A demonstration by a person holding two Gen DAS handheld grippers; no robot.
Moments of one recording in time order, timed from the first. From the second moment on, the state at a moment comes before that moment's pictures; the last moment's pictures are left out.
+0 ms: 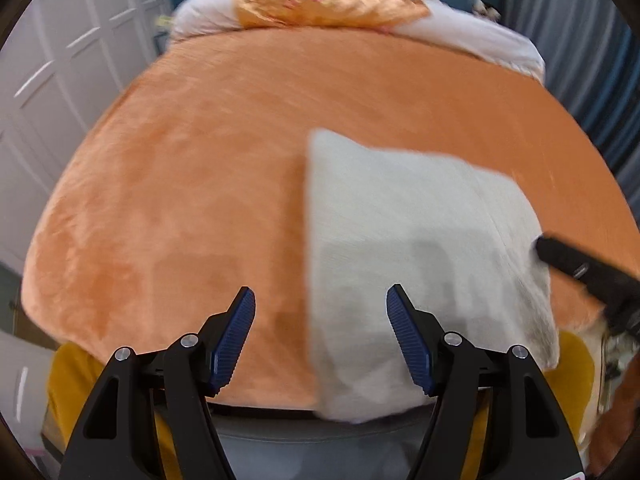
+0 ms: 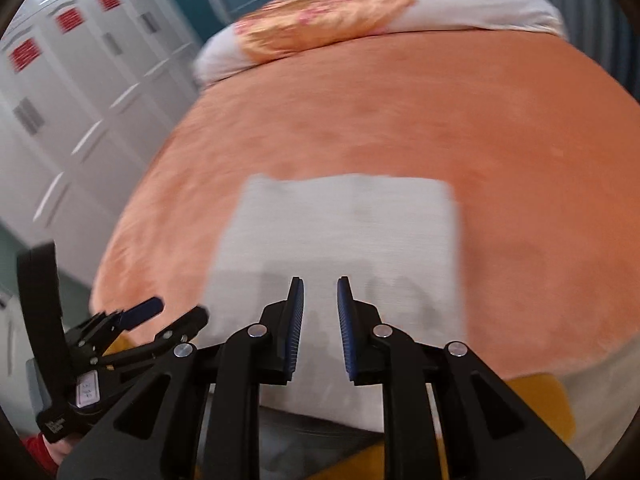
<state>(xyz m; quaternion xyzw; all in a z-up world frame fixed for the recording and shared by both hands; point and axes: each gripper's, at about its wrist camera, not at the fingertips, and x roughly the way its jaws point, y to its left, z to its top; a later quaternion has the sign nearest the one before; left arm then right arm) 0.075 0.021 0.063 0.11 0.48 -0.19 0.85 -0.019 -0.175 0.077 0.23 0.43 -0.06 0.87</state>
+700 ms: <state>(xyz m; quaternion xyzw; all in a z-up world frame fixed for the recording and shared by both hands) 0.079 -0.033 0.032 0.13 0.51 -0.22 0.82 -0.053 -0.244 0.012 0.27 0.48 -0.20 0.81</state>
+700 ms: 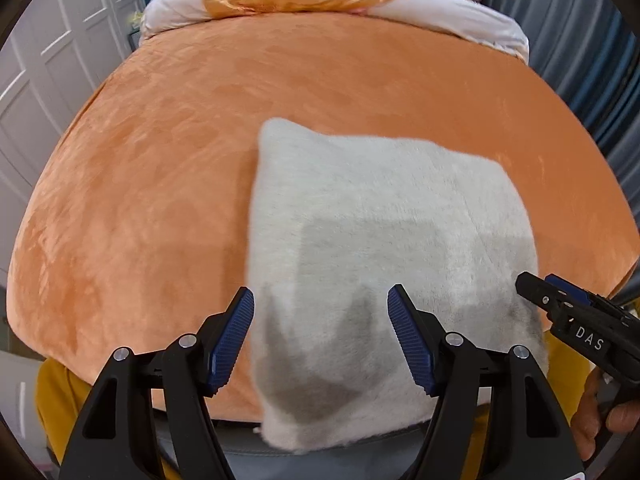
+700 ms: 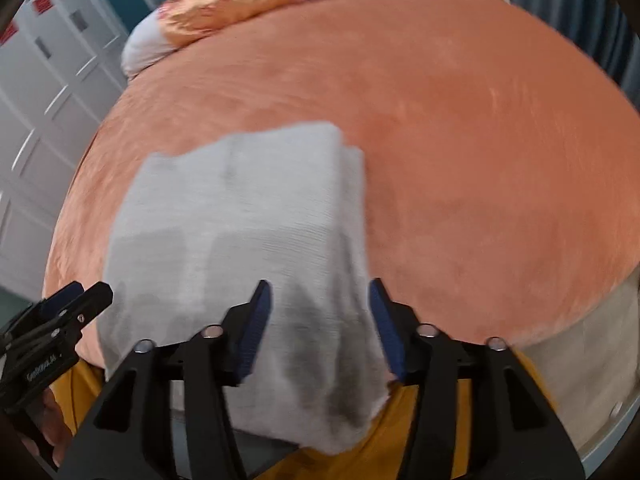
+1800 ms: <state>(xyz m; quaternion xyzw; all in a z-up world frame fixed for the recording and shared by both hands) 0.121 -0.039 -0.025 0.06 0.57 -0.27 0.77 -0.049 -0.275 -0.040 0.41 0.45 -0.08 0.79</state>
